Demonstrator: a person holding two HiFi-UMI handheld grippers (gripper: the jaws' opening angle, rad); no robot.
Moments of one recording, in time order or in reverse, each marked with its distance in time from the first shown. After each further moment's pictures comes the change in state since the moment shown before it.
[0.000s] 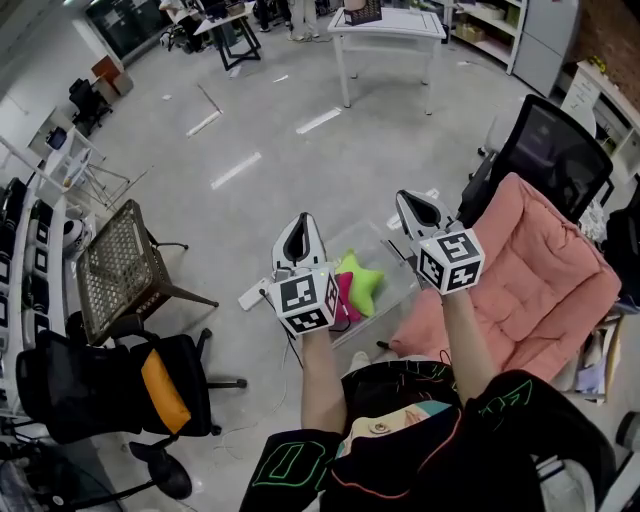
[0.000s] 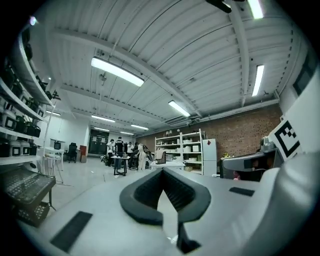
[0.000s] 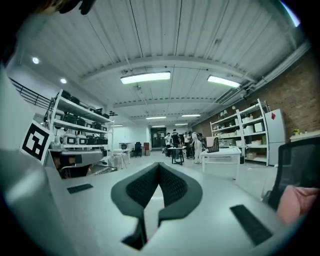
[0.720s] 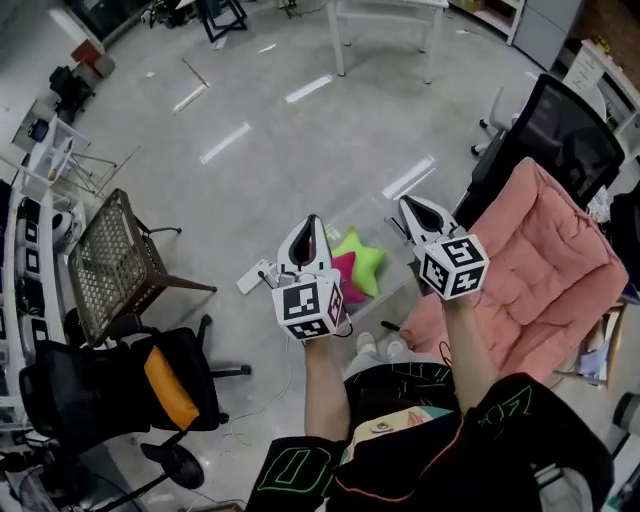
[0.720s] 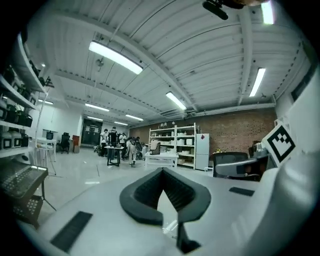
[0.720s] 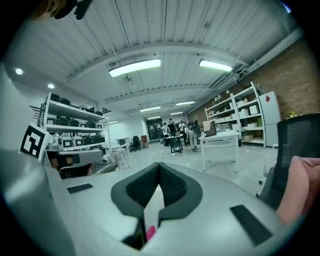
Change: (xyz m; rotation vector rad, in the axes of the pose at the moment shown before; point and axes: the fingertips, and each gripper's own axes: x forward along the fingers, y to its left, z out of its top) left arm 0.023 0.027 -0.046 -0.036 0.105 -0.084; right arm 0.041 0.011 -0.062 0.121 0.118 -0.025
